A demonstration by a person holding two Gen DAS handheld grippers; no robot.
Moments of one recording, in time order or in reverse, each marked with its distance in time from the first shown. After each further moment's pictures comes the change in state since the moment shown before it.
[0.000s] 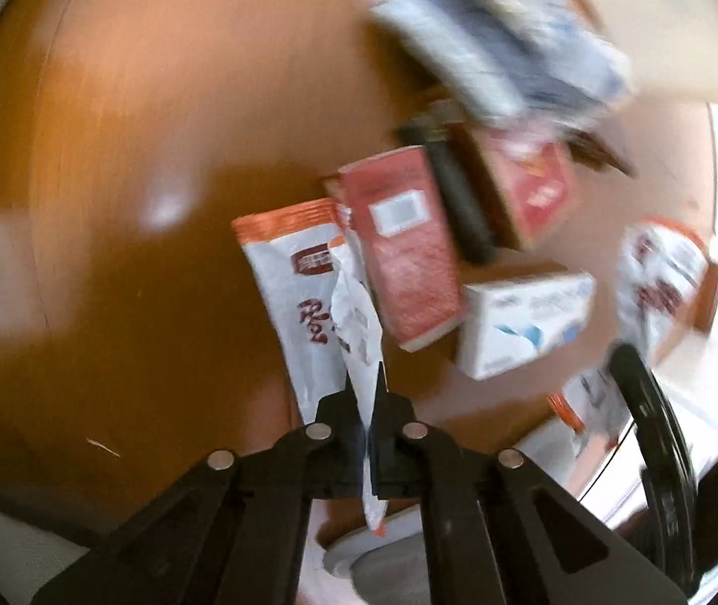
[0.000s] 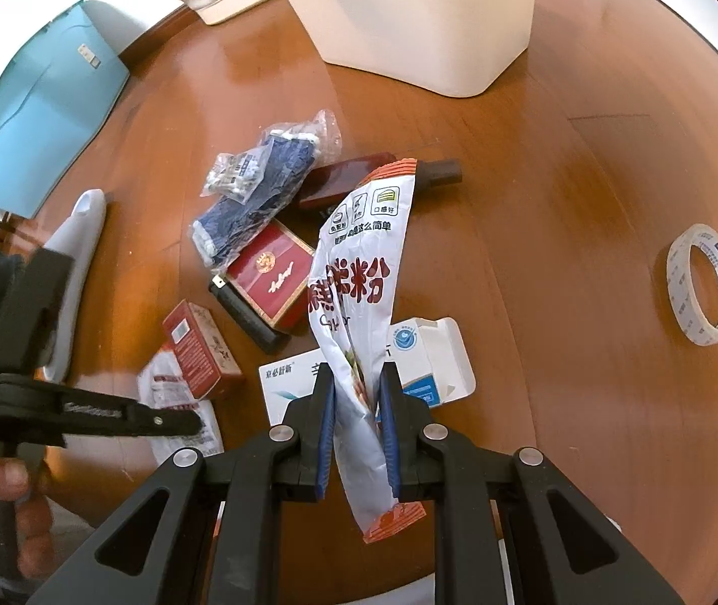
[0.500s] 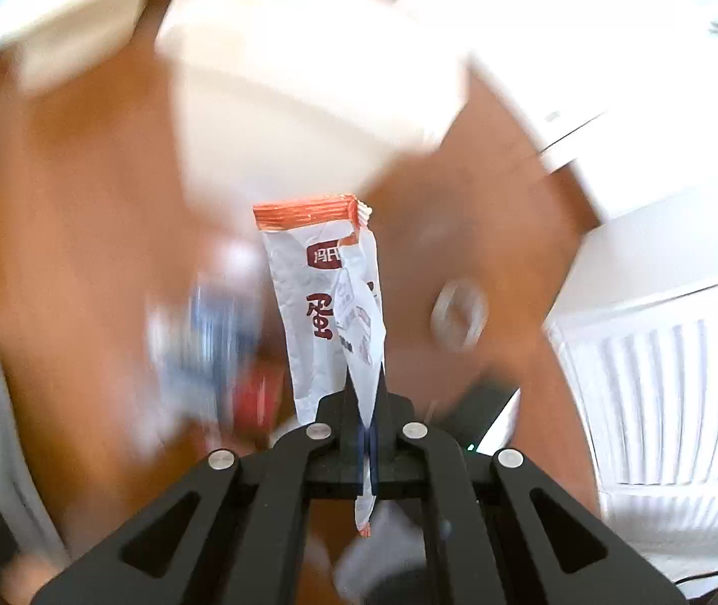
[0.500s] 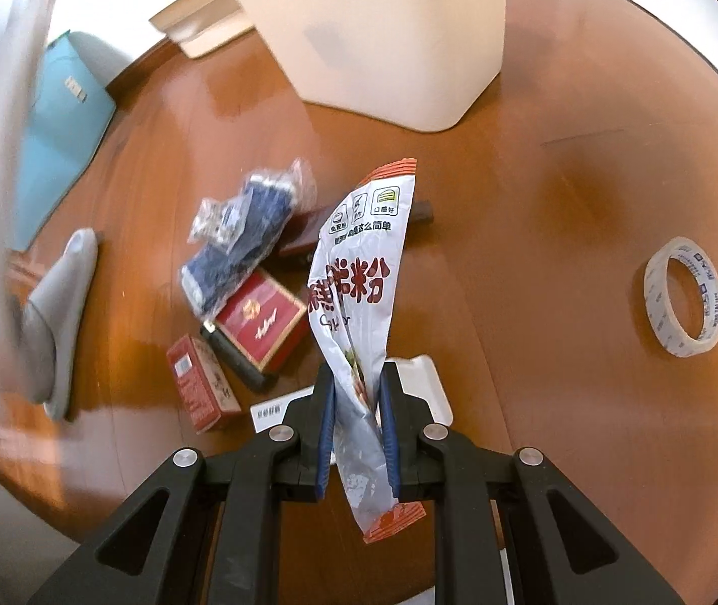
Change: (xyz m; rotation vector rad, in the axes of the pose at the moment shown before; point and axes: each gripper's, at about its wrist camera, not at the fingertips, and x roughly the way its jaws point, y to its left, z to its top) left arm -0.246 -0.190 0.005 0.680 -0.375 -0.128; right arm -0.014 -0.008 0.011 0.057 -0.082 -0.020
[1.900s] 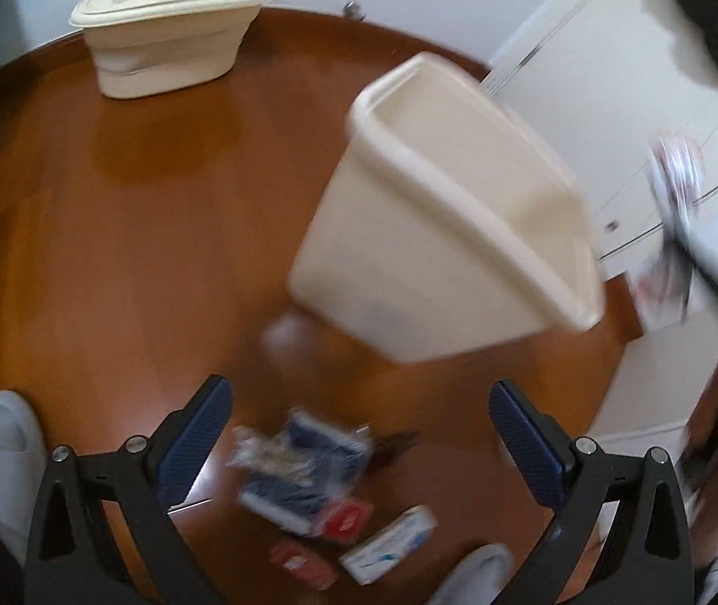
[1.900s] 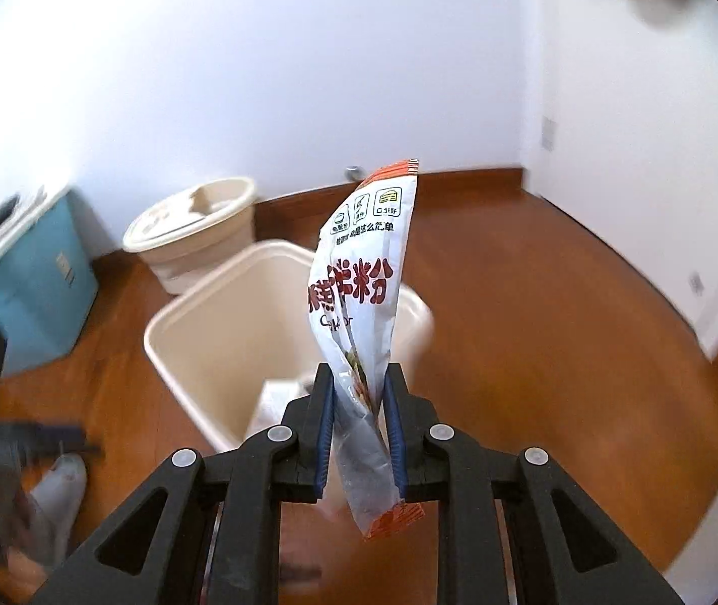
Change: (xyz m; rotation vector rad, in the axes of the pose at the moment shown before) left arm 0.037 0.115 0.022 -0.205 -0.128 0.139; right arm -0.184 -0.016 0.252 -0.164 -0.481 -0.139
